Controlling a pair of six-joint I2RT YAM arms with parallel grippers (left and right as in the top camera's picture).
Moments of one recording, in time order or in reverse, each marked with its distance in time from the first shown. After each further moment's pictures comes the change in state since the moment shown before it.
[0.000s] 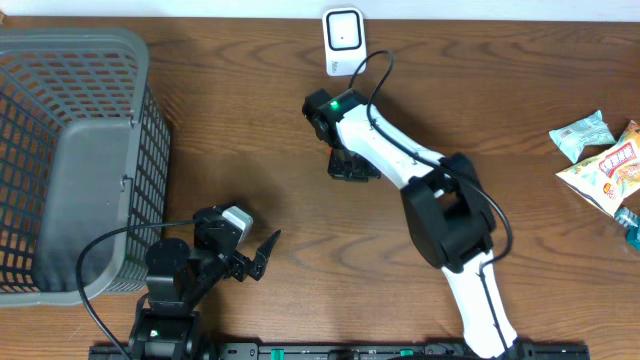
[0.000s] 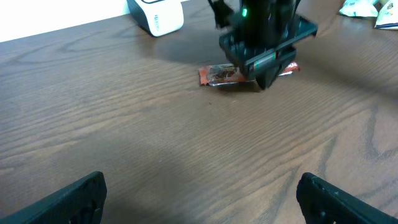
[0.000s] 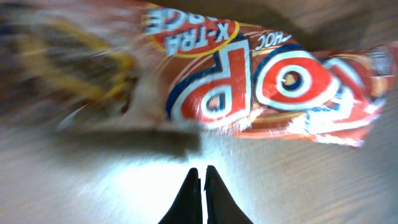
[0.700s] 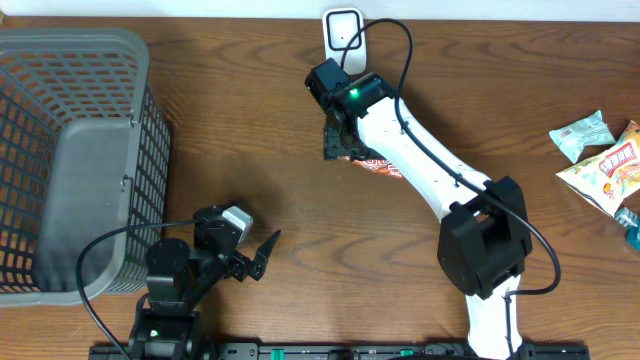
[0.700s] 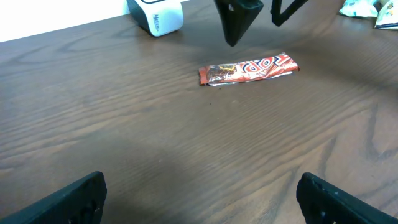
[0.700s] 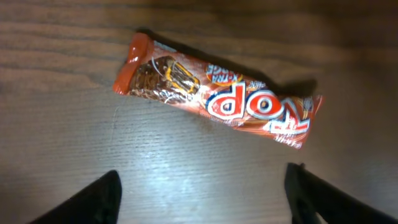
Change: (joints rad) left arm 0.000 0.000 0.000 0.000 0.000 0.000; right arm 0.000 -0.198 0.000 0.068 -0.013 -0.189
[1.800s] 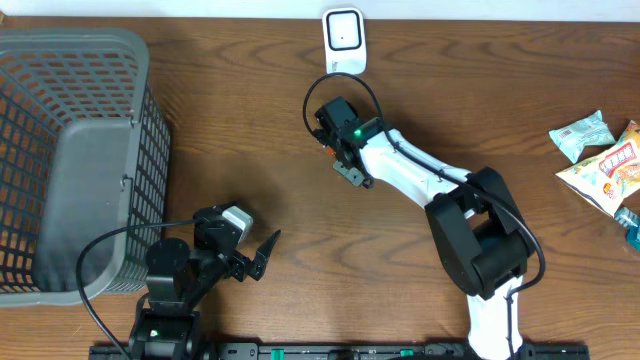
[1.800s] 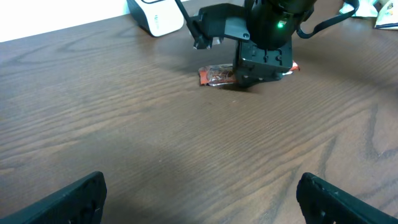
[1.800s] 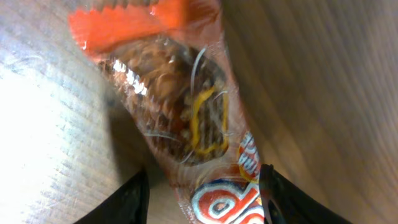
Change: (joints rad) left arm 0.000 0.000 0.000 0.000 0.000 0.000; right arm -0.013 -0.006 -0.406 0.522 0.114 -0.911
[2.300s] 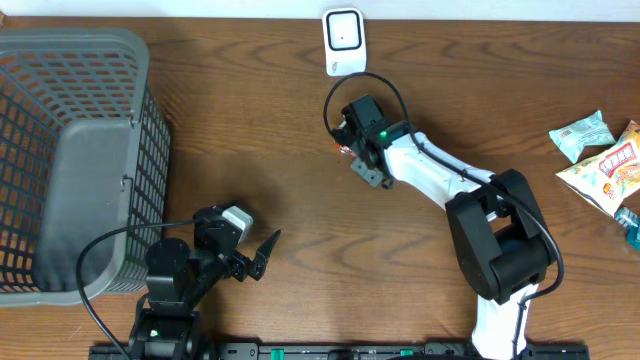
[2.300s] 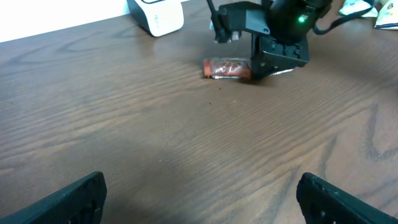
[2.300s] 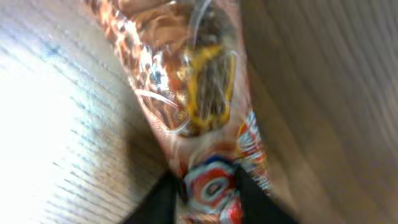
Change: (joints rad) left arm 0.000 0.000 0.000 0.000 0.000 0.000; right arm -0.083 -0.065 -0.127 0.082 -0.100 -0.098
